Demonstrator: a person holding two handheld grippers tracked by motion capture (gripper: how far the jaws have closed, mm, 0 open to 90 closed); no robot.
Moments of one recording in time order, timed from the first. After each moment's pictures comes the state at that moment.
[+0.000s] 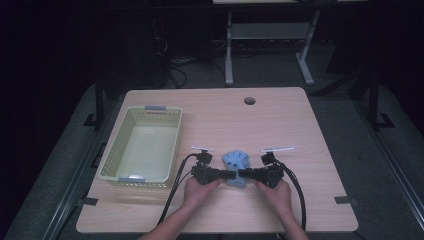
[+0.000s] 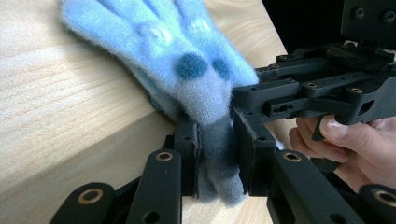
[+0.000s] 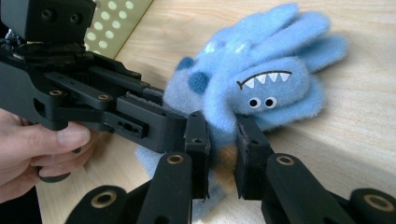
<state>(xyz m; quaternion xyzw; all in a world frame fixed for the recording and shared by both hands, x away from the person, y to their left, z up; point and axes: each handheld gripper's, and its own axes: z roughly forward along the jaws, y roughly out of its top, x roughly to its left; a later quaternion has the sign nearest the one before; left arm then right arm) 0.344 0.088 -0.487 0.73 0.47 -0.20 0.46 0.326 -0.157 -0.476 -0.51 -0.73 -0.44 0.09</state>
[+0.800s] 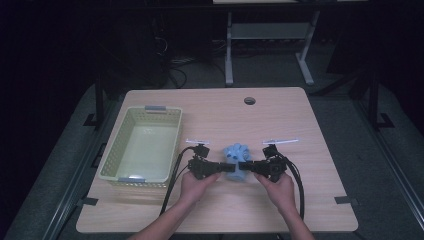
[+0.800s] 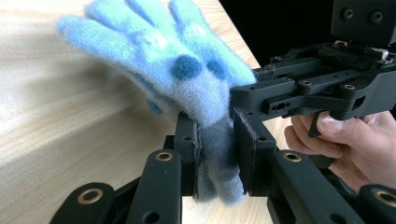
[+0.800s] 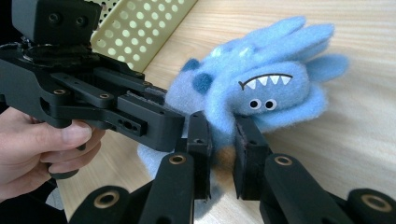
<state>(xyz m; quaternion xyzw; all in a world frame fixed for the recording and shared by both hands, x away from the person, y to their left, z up) 0.344 0.095 -0.453 0.73 0.44 -0.18 0.50 0.326 -0.155 -0.437 -0.49 -0.74 -0.46 0.07</state>
